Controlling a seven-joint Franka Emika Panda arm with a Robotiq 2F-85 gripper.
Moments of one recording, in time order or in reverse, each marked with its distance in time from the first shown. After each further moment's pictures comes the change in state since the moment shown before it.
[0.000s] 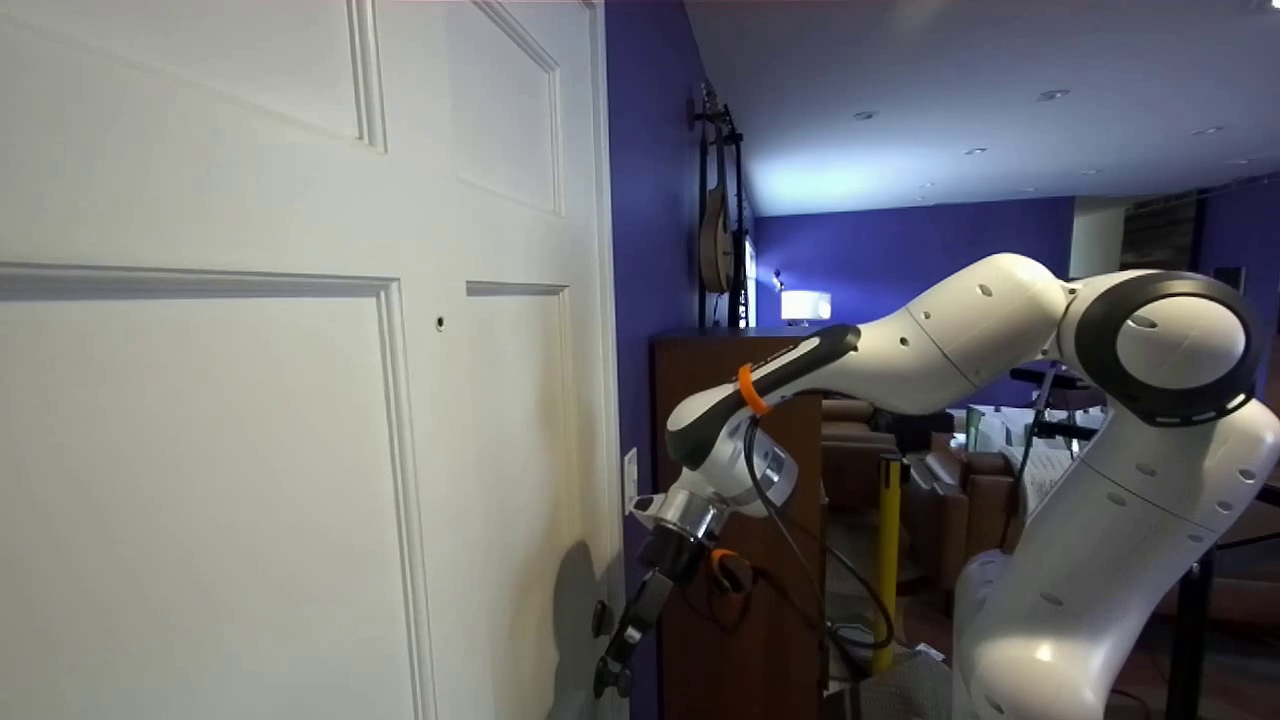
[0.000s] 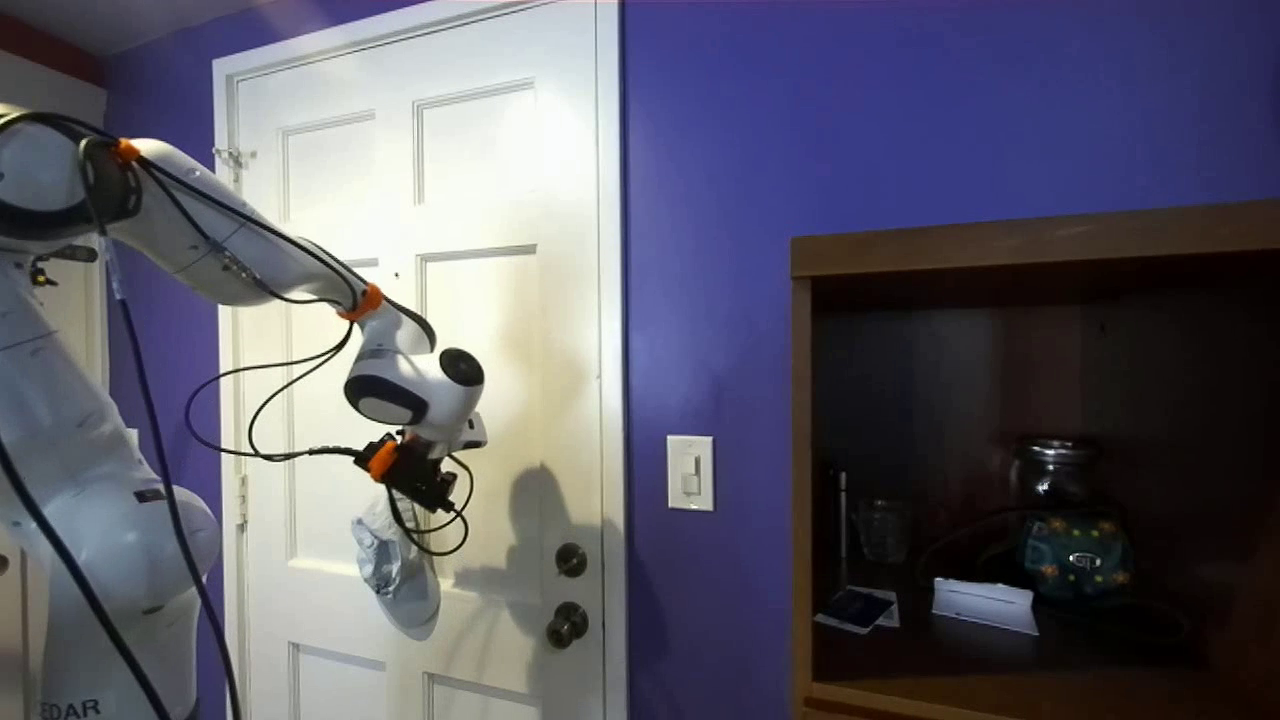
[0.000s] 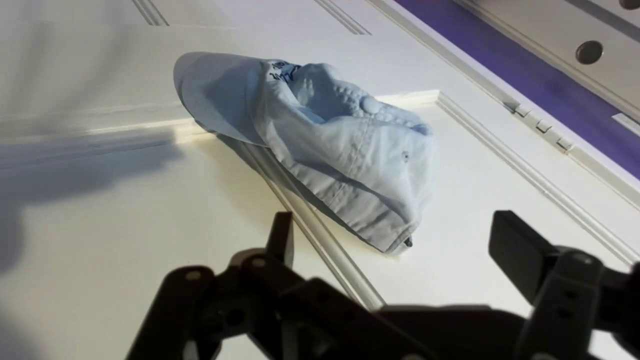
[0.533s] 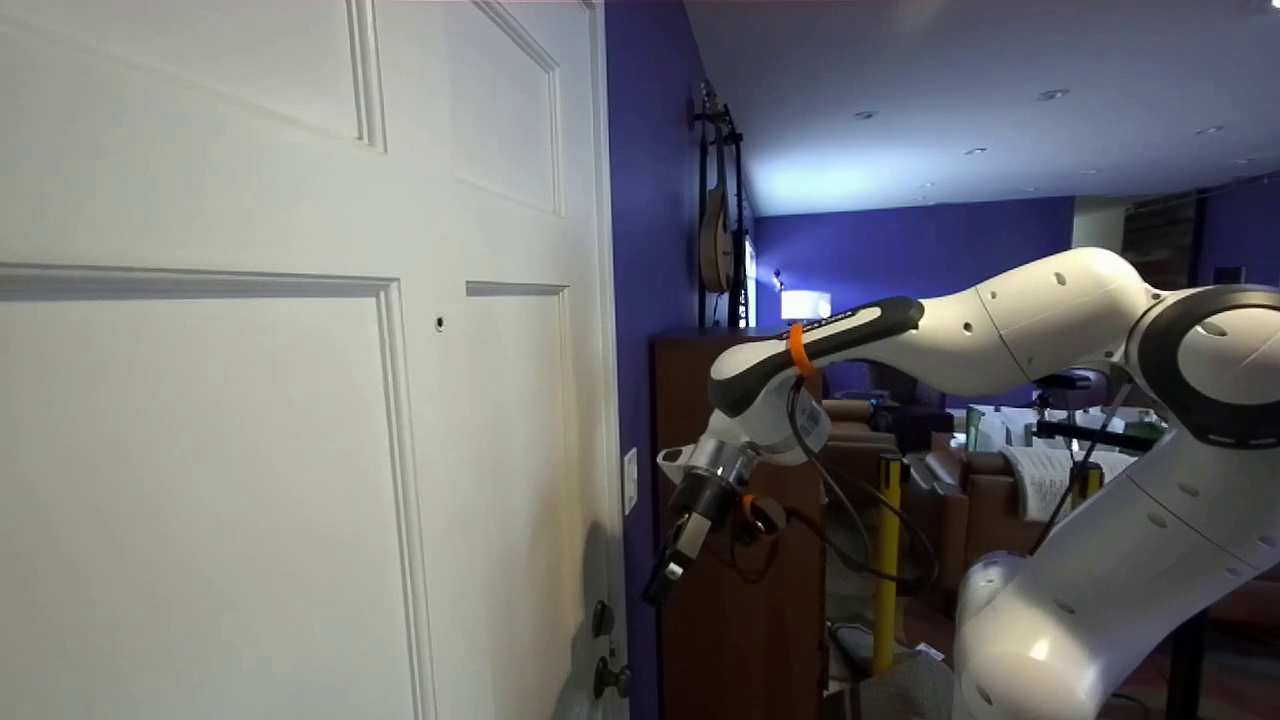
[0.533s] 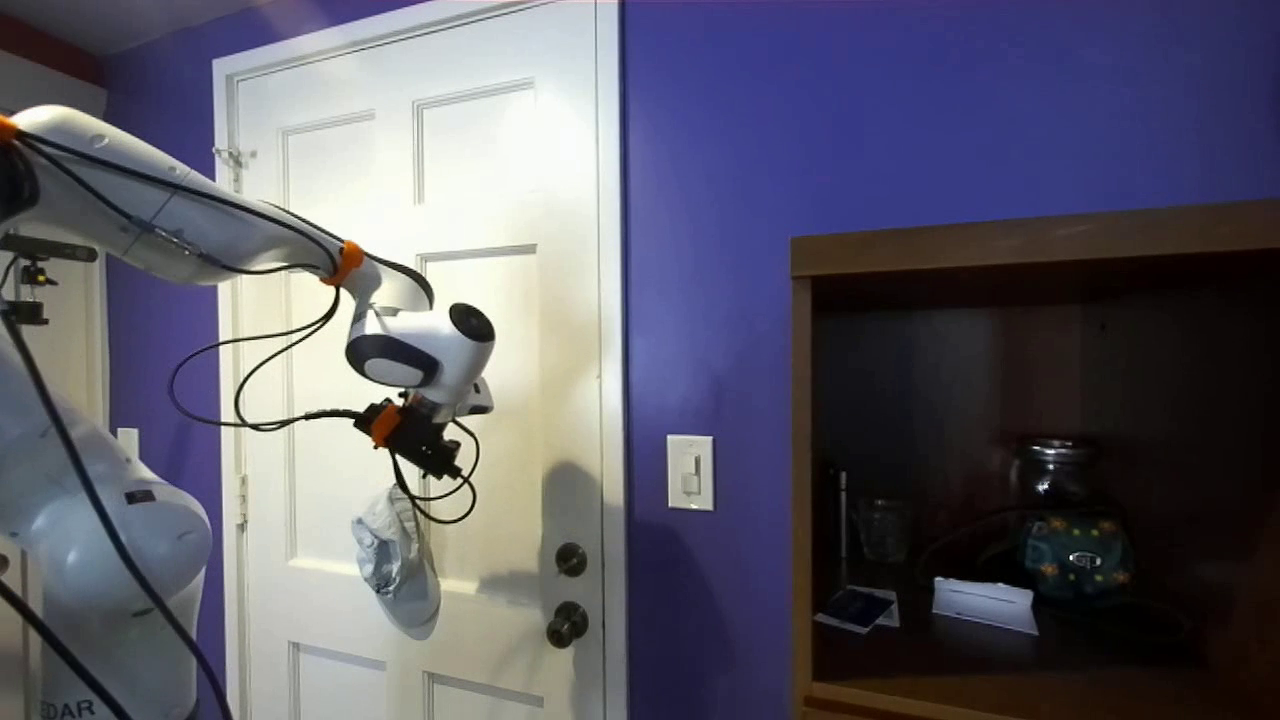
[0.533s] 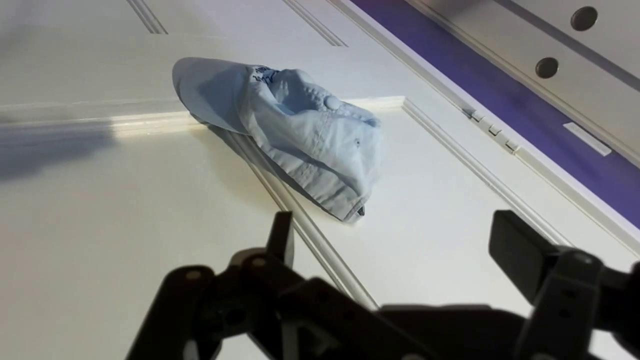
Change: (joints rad) arm -0.069 -0.168 -0.119 0.029 -0.215 -0.225 0.102
